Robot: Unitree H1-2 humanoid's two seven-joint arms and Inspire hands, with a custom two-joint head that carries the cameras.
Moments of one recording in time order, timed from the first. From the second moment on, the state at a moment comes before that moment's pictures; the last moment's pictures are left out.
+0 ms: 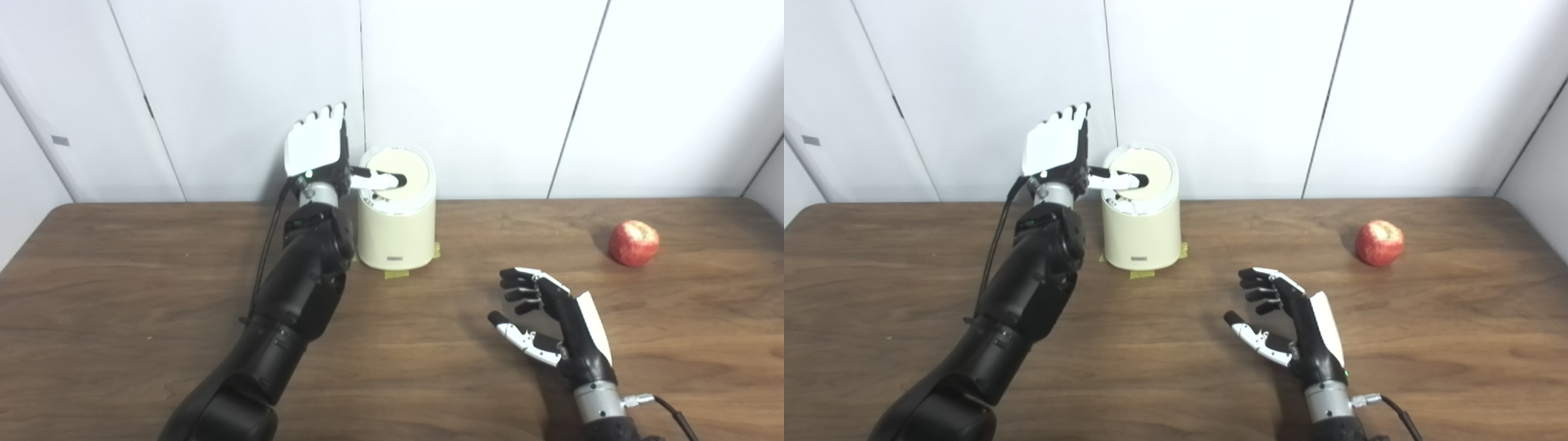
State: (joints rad) left arm -0.84 0.04 -0.29 0.50 1.10 0.47 0.04; right arm 0.00 -0.08 0.06 -0.09 -0.38 -0.06 -0.12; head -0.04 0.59
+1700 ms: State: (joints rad) left arm -0.27 -0.01 0.01 -0.22 0.30 0.03 0.18; right arm 0.01 -0.08 0.05 -0.11 -0.37 -0.01 -0.12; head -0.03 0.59
